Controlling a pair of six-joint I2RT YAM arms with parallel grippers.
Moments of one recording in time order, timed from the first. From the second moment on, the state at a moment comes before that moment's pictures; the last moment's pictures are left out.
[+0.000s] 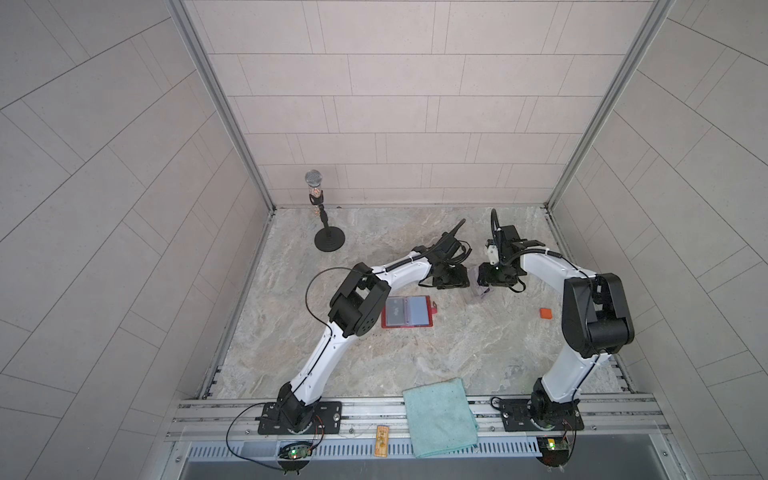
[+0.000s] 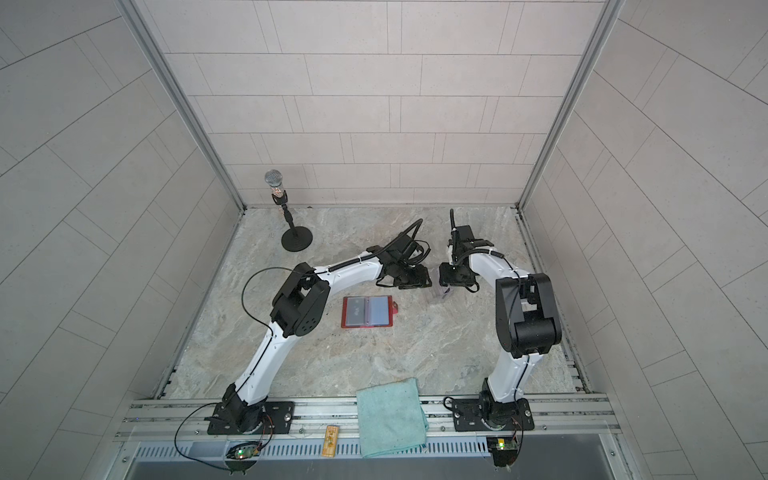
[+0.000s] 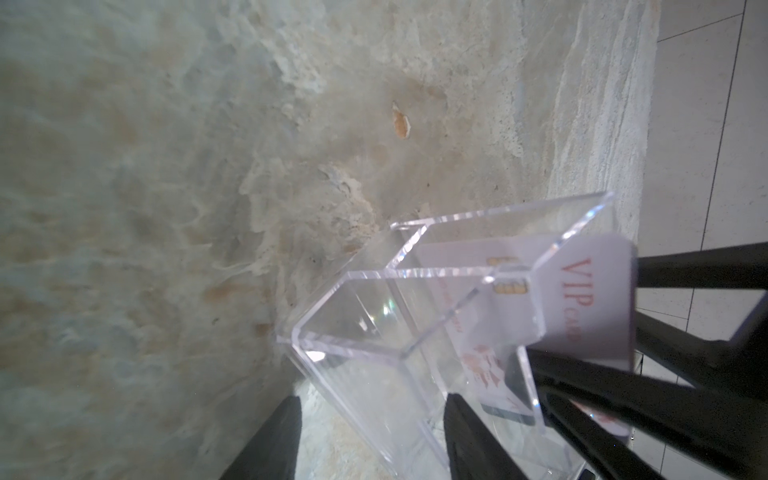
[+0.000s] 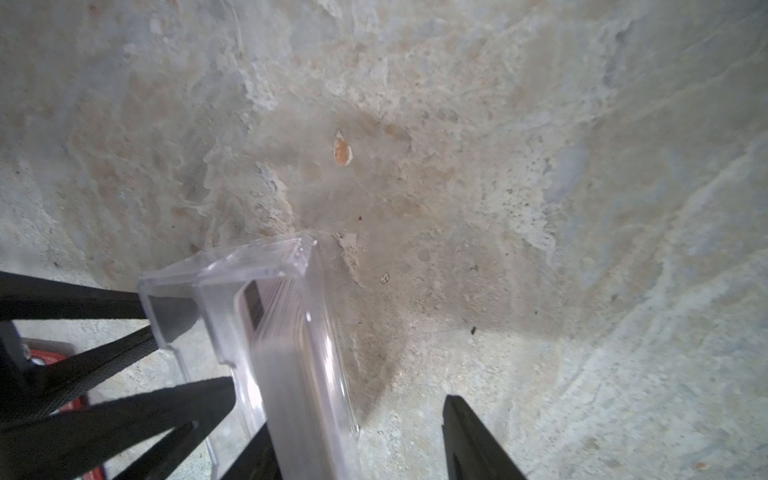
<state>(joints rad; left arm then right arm) -0.77 2.39 1.92 -0.52 0.37 -0.65 0.08 1.76 1.19 -0.72 -0.12 0.11</state>
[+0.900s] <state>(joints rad) -0.77 2.39 1.92 -0.52 0.37 -0.64 0.08 1.70 1.19 -0.73 -0.09 0.11</state>
